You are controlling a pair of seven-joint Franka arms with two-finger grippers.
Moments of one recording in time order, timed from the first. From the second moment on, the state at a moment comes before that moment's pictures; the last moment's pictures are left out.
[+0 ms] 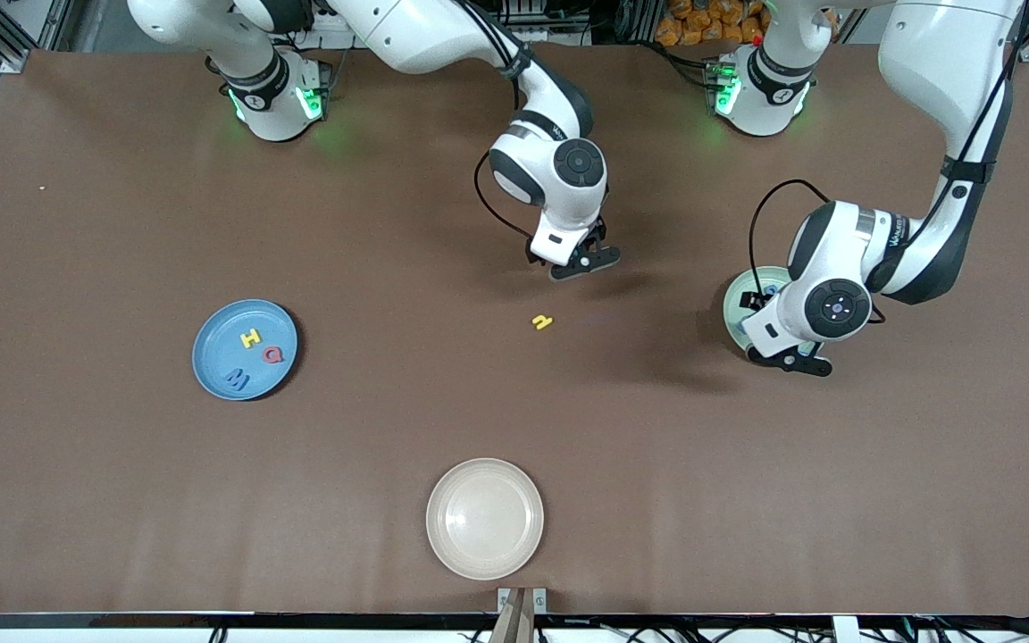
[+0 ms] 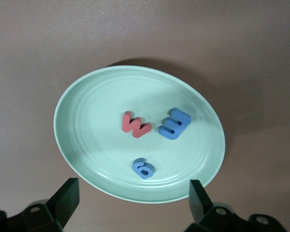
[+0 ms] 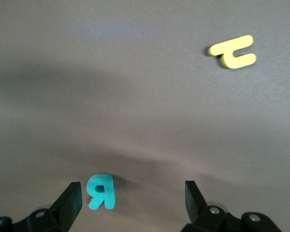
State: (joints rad) left arm -0.04 0.41 -0.20 -1.95 0.26 1.95 -0.11; right arm 1.04 0.84 -0.05 -1.38 0.14 2.17 0.62
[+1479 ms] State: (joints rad) left arm -0.05 0.41 -0.20 -1.94 0.26 1.95 -0.11; right arm 1.10 0.88 -0.05 -1.37 0.14 2.21 0.70
